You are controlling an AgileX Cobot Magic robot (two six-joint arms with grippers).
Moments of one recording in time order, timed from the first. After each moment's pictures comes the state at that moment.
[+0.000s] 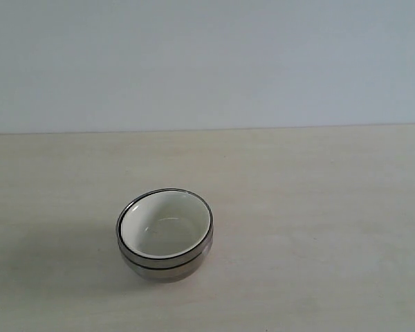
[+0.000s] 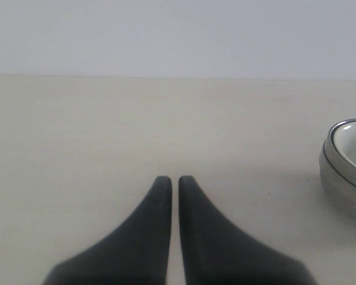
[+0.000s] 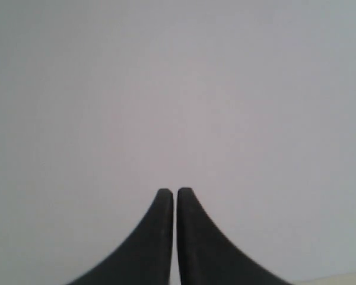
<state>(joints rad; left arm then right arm) 0.01 0.00 0.00 -0.09 0.31 0.04 0.08 0.00 -0.41 -0.49 0.16 0.65</state>
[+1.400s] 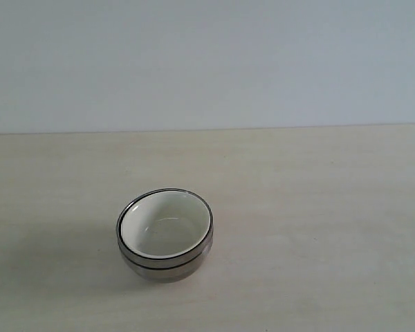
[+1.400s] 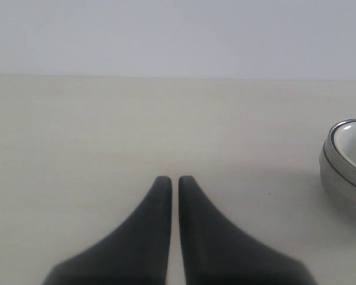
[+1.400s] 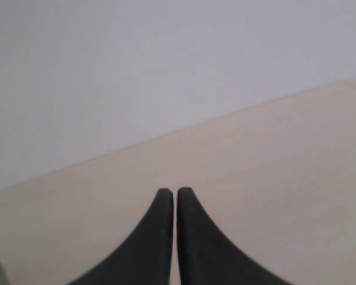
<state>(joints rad) 0.01 0.00 0.00 -0.09 0.31 0.04 0.08 0.00 0.00 -0.41 0.15 0.74</state>
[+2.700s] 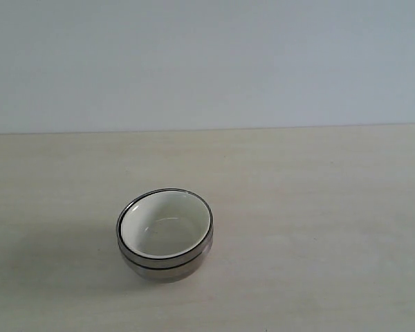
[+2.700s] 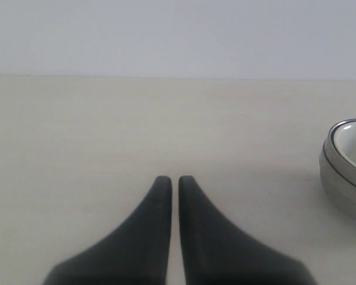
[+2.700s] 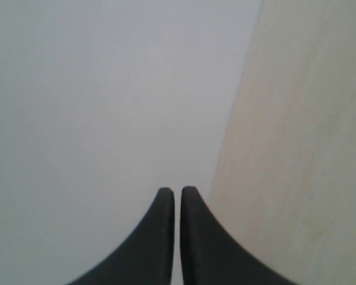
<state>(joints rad) 0.01 0.00 0.00 -0.09 0.31 0.04 0.08 0.00 0.00 -0.11 0.15 1.49</state>
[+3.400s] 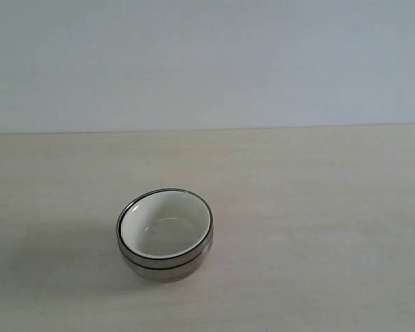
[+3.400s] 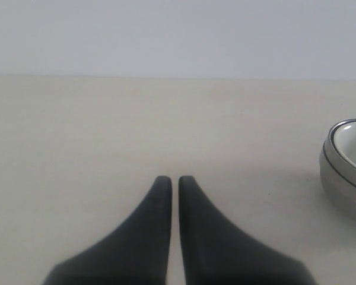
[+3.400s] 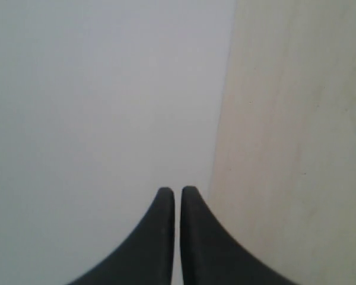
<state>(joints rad) 0.01 0.00 0.00 -0.09 0.31 0.04 0.08 0.00 0.00 0.04 0.20 1.46</state>
